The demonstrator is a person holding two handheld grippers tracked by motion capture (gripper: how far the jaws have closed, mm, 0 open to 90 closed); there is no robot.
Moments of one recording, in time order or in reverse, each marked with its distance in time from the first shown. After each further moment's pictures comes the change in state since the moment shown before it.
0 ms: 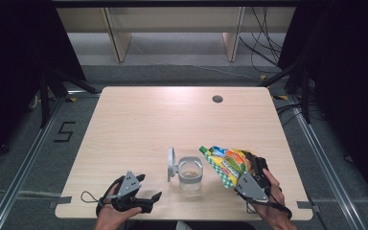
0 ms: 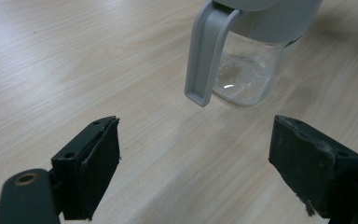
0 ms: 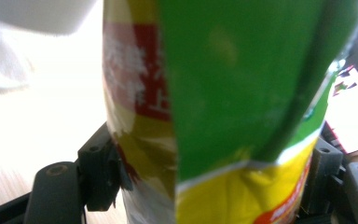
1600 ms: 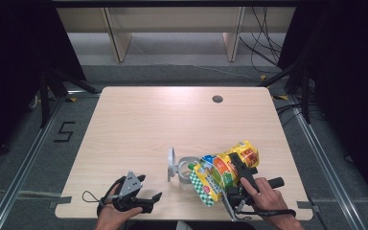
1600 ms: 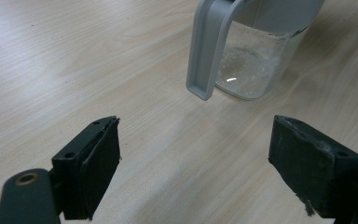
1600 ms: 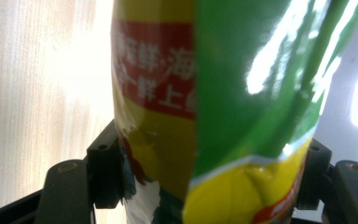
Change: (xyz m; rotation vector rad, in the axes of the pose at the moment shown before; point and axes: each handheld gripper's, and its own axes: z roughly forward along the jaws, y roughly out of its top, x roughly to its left) left arm 0.000 -0.002 0.003 0.026 0.002 -0.003; right arm 0.024 0.025 0.003 0.076 -0.139 -0.785
